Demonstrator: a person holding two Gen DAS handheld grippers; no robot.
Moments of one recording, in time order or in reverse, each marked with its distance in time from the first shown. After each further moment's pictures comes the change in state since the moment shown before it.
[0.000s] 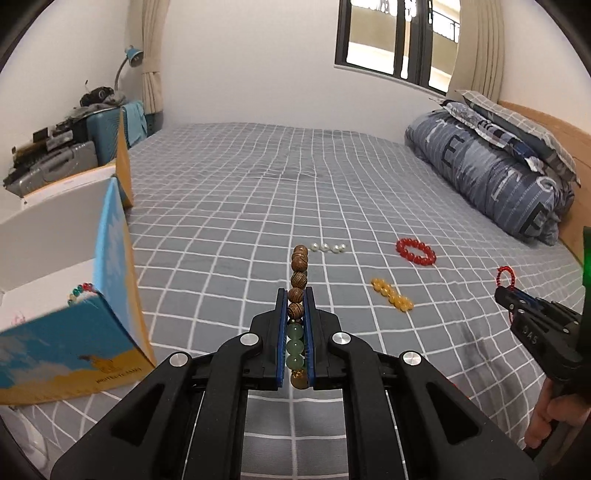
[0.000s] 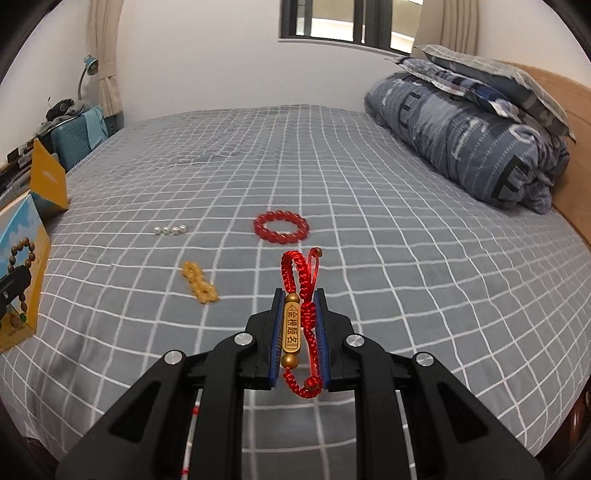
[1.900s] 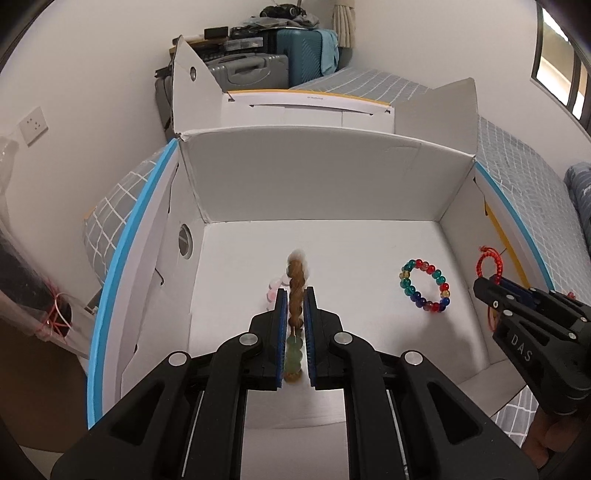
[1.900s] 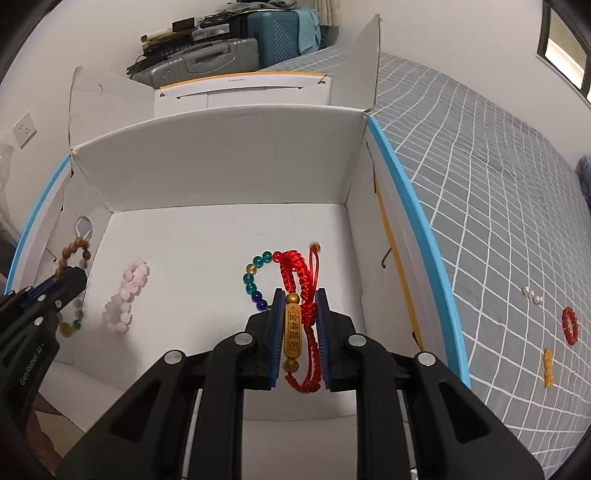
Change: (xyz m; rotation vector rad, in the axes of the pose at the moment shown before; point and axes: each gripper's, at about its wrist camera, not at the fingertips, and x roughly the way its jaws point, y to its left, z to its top) left arm -0.070 0.318 -0.002 -0.353 0.250 0.440; right arm -0.026 0.417 0.027 -0.442 0.256 0.451
